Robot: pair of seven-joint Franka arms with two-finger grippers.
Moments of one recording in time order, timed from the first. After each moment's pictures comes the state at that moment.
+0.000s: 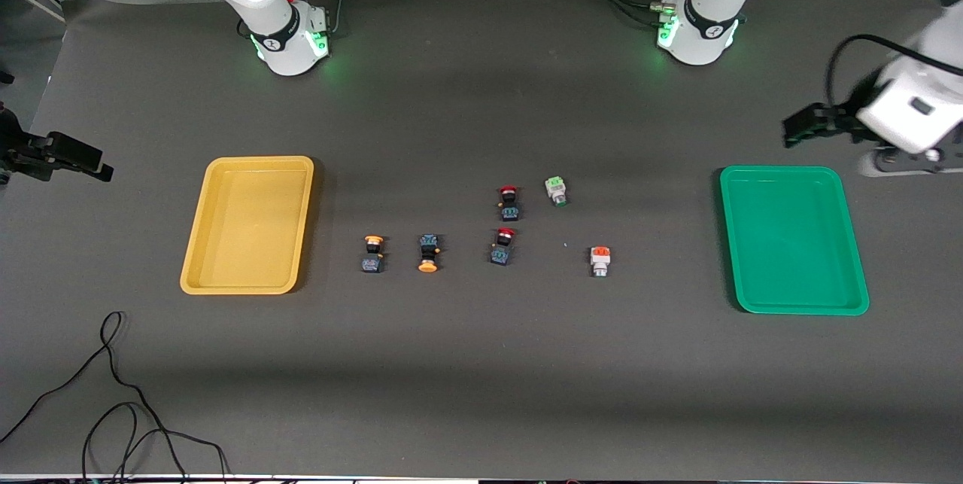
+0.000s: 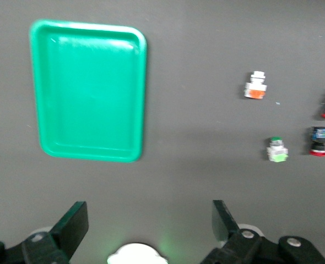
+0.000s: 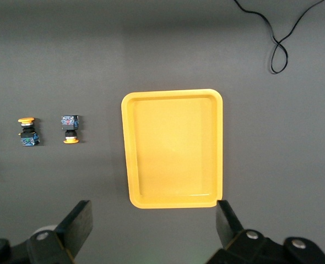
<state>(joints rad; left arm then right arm) -0.05 -0.04 -0.10 -1.67 -0.03 1.50 -0.23 0.10 0.06 -0.19 -1.50 0.04 1.52 -0.01</state>
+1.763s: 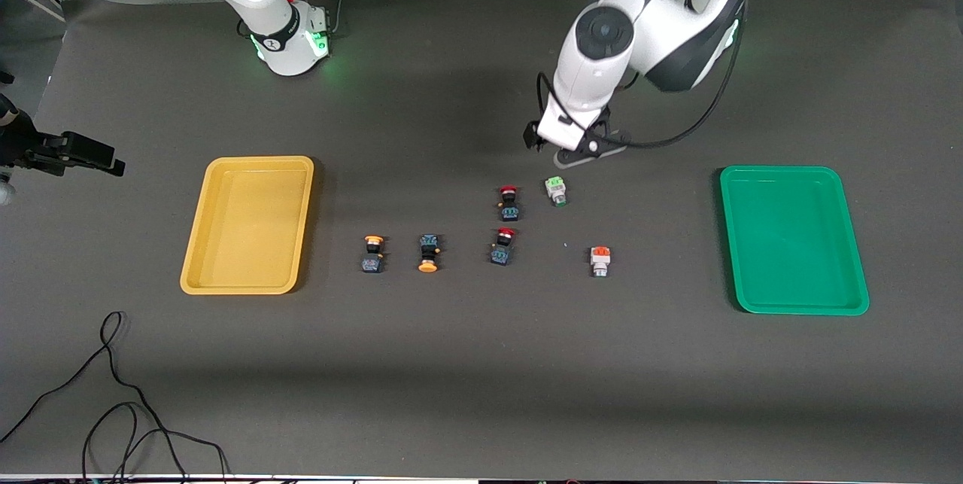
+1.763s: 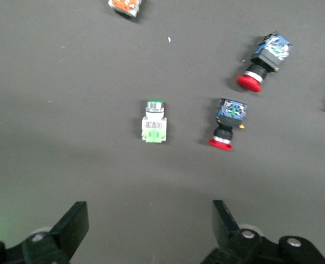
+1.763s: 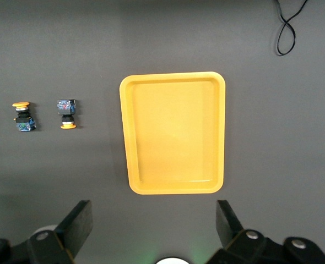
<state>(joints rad) -0.52 0.13 -0.21 -2.08 -0.11 2.16 -0.99 0.10 0.07 -0.19 -1.51 0.04 1.47 -0.01</state>
